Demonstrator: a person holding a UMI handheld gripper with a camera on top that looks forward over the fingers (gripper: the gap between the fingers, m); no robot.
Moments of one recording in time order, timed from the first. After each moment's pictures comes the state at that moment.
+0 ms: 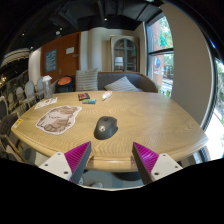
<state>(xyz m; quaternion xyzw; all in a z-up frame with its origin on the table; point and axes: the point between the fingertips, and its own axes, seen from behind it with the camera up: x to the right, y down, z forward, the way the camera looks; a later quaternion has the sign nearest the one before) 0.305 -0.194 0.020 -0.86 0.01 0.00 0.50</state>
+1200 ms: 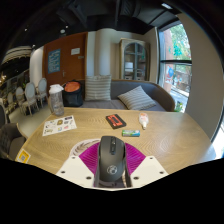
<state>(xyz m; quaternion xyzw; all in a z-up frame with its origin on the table) 0.076 -0.002 0.100 -0.86 0.00 -0.01 0.52</state>
